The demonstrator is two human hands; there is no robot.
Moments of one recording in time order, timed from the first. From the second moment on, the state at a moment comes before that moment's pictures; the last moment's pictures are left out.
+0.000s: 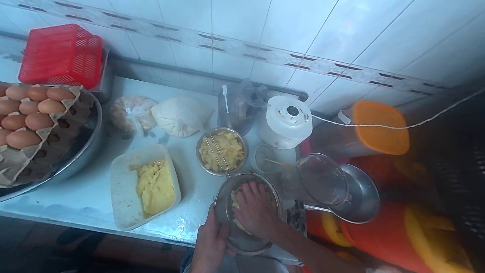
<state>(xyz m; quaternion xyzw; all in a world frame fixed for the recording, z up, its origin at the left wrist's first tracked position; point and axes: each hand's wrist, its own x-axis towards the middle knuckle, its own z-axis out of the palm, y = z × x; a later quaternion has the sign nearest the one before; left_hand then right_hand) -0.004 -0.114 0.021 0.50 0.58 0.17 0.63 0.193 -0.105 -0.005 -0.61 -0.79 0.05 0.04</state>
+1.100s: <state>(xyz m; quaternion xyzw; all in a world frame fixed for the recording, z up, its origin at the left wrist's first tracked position) -0.003 -0.113 0.022 0.50 0.57 0.17 0.63 0.192 -0.105 -0.010 -0.61 -0.79 0.03 0.05</state>
